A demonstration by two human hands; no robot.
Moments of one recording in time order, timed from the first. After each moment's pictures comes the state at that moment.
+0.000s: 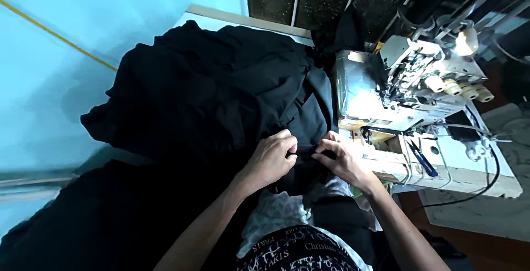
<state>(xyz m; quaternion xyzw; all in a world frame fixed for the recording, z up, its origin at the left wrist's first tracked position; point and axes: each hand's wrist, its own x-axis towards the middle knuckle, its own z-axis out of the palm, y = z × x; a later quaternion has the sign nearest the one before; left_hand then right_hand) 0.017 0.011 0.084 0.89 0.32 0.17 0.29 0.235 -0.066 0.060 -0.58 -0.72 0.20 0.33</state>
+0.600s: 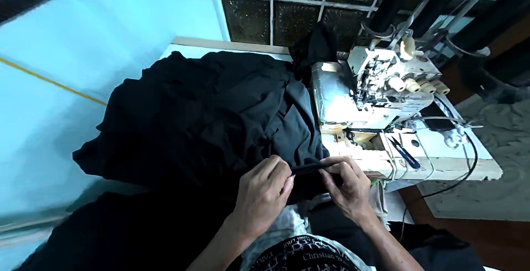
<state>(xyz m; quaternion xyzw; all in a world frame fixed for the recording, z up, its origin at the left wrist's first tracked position) 0.015 -0.038 0.095 0.87 0.24 0.42 0.08 0.209 -0.114 0.063 -0.52 -0.68 -0.09 0.51</state>
